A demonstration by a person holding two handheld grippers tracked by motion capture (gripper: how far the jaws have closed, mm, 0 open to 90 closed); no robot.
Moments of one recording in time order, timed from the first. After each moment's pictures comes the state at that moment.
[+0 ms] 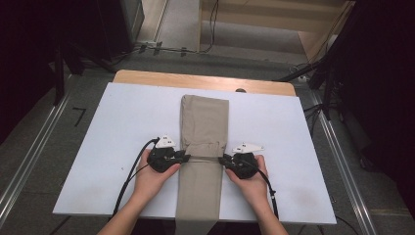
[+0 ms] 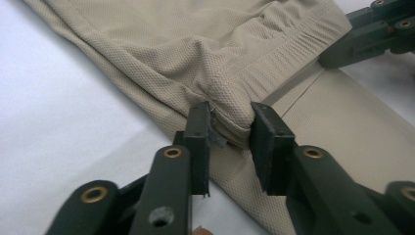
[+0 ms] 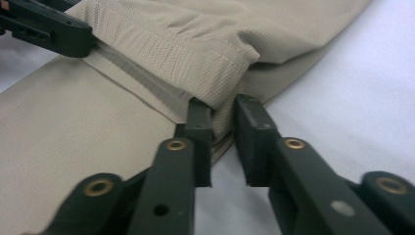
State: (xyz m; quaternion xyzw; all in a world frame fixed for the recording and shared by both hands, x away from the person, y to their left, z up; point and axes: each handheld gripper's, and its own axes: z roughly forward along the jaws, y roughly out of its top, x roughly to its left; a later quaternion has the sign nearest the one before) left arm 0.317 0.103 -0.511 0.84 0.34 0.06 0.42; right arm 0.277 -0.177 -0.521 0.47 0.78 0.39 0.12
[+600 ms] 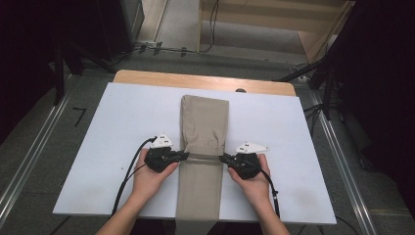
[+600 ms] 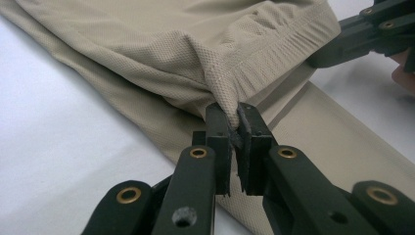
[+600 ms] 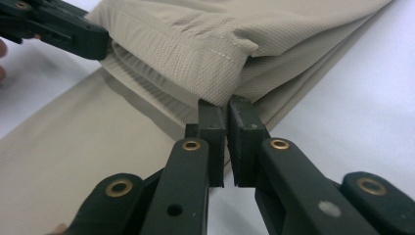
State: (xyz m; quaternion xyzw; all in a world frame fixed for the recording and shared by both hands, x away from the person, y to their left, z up) left arm 0.313 0.109 -0.499 0.83 0.33 0.04 0.45; right arm 0.271 -0.181 -0.506 0.45 0.77 0.42 0.13
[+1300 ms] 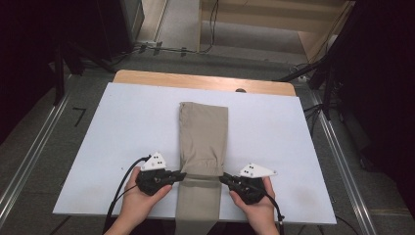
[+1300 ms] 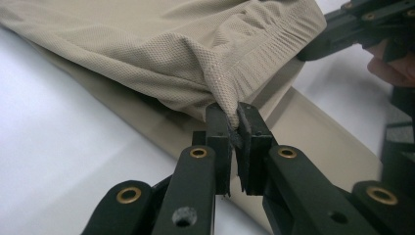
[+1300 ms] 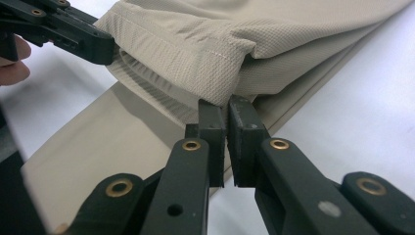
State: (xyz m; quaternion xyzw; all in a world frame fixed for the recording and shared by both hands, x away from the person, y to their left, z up) left arm 0.244 0.125 -0.487 0.84 0.29 0.02 0.45; right arm 0.202 -0.177 -0.501 0.44 0.77 0.45 0.11
